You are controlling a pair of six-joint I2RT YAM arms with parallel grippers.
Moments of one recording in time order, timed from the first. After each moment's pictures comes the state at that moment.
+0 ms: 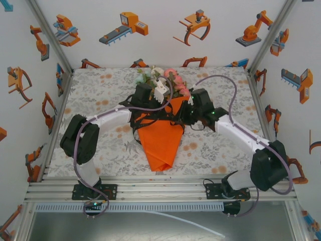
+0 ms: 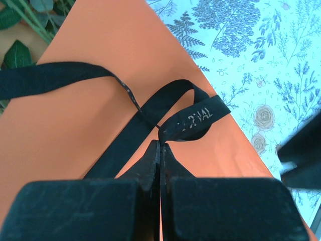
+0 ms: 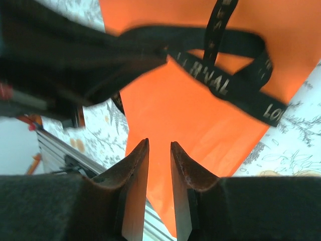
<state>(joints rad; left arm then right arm) -0.67 1.81 1.22 -0.04 0.41 0.00 0.55 1.37 0.95 -0.30 -0.26 0.72</state>
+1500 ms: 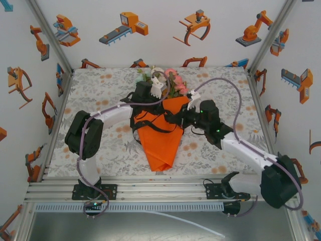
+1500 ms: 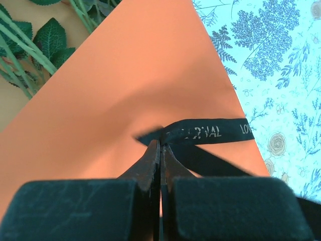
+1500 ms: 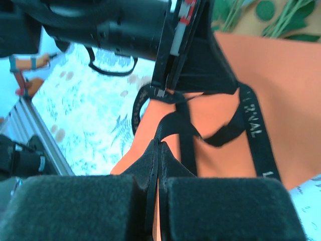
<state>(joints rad) -0.64 1.87 1.28 -0.06 0.33 -0.13 0.56 1.16 0.69 0.21 -0.34 0.39</state>
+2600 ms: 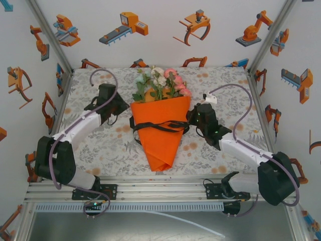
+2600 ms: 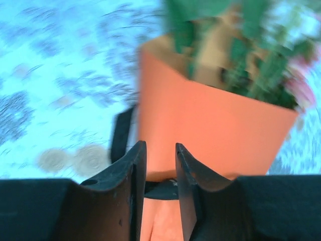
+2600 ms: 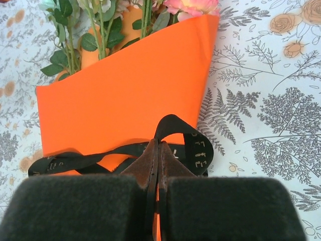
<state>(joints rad) -0.32 1.48 1.00 -0.29 -0.07 -0.87 0.56 1.24 0.66 0.13 0.27 0.60</state>
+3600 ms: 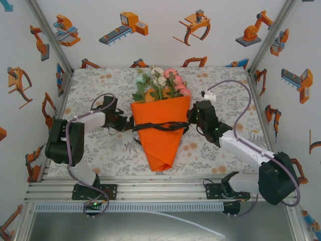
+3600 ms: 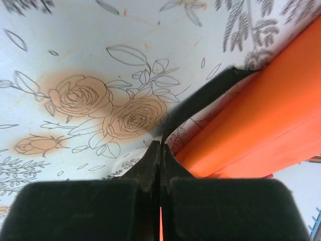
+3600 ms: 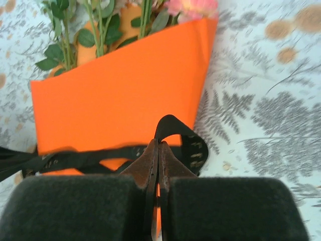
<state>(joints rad) -0.27 1.68 0.91 -0.36 0.18 -1.31 0.55 1.24 0.75 0.02 0.28 0.54</state>
